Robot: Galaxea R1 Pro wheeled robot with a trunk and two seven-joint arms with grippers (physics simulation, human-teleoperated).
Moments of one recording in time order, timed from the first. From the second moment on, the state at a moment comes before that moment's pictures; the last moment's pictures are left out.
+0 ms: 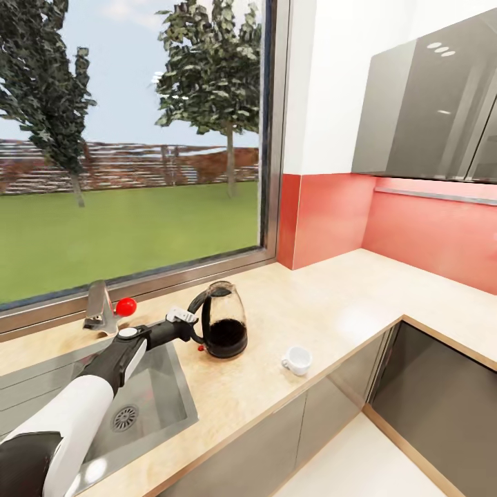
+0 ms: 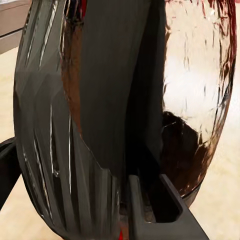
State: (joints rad) left arm -0.88 0.10 0.02 -0.50 -0.11 0.03 -0.70; right arm -0.18 -0.05 -0.21 -0.03 0.20 -0.04 0.13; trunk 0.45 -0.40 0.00
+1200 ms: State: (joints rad) left arm -0.84 0.10 0.01 -0.81 -0.12 0.21 -0.71; right arm -0.18 -0.03 -0.21 -0.03 0.20 -0.12 0.13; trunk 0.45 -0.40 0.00
